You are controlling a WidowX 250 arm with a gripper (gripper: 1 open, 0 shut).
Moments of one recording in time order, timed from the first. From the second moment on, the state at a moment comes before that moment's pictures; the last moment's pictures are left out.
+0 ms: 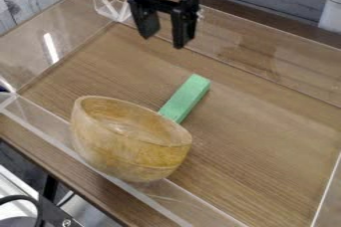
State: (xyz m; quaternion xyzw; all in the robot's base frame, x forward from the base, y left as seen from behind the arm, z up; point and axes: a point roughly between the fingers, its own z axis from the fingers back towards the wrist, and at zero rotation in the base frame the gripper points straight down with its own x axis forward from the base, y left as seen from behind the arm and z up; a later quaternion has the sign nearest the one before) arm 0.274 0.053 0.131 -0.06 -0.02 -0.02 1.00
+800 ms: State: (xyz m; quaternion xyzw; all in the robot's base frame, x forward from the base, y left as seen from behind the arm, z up) arm 0.266 0.047 0.109 -0.05 -0.01 -0.03 1.00
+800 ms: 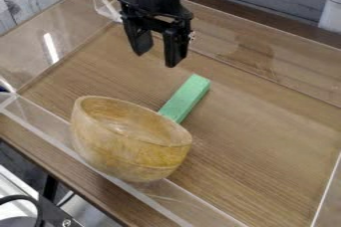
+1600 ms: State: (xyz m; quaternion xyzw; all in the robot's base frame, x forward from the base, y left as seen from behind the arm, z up) arm 0.269 0.034 0.089 -0.04 -0.01 -0.04 1.00
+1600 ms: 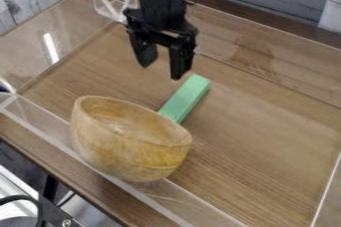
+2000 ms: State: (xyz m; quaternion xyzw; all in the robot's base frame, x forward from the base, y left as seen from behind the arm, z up) arm 0.273 0.031 0.080 -0.04 -0.01 -0.04 1.00
